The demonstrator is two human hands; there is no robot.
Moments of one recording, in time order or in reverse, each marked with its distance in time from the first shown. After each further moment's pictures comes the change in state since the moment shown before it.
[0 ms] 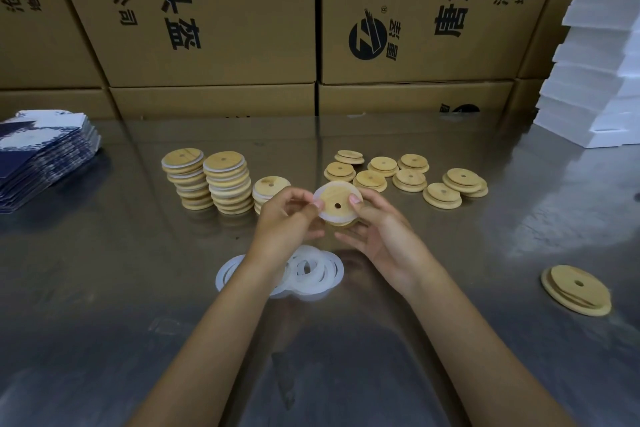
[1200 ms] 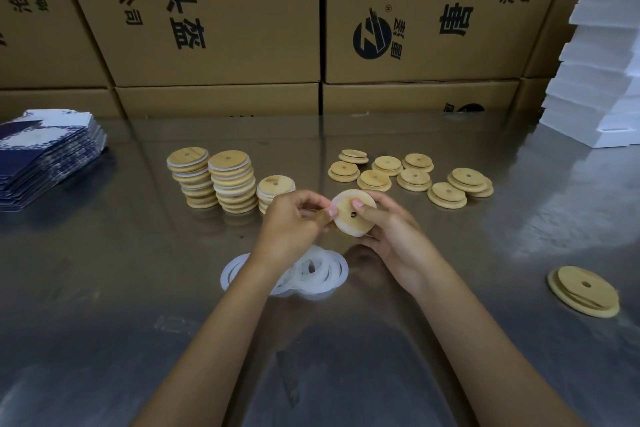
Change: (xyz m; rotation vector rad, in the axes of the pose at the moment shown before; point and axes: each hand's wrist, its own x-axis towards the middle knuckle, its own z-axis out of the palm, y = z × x) left_hand 0.003 0.000 -0.003 0.241 -0.091 0.131; right_hand -0.001 -0.002 -0.003 -0.123 0.074 -0.017
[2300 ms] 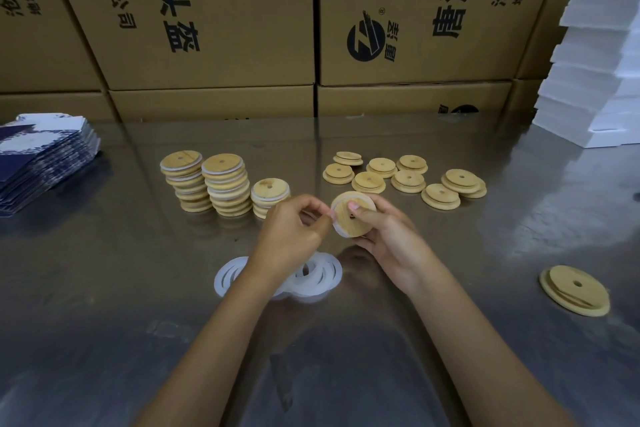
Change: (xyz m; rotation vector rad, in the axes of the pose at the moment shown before) left_hand -0.004 -0.002 0.005 0.284 0.025 0.154; right_hand 0.000 -0.002 -0.004 0.032 0.000 0.009
